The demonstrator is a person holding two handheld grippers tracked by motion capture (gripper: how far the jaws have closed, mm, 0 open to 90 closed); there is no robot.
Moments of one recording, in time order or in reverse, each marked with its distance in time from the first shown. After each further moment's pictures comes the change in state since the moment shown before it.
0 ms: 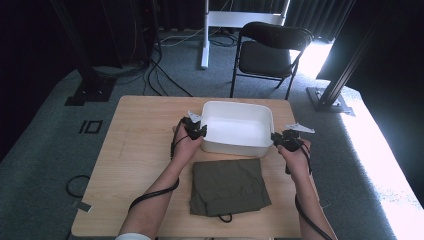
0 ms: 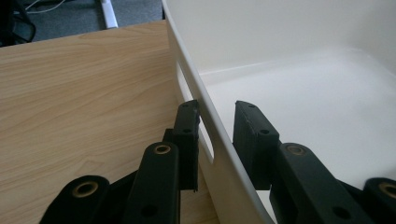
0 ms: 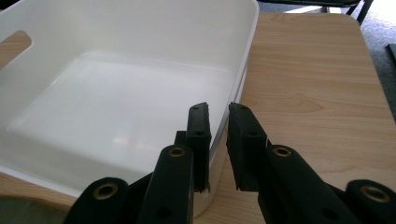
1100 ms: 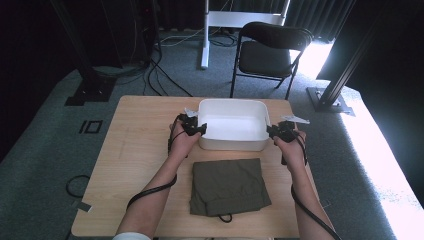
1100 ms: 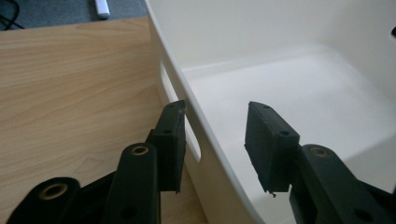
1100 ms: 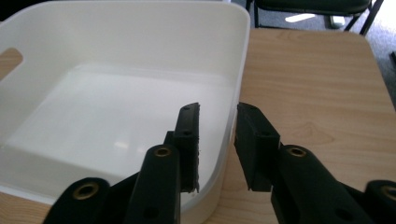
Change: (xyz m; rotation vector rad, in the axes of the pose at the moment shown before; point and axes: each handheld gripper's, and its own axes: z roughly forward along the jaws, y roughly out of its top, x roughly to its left) left arm 0.013 0.012 -0.006 0.029 -0.048 -0.073; right arm 0.003 0.023 0.021 -0.011 0.010 -0.001
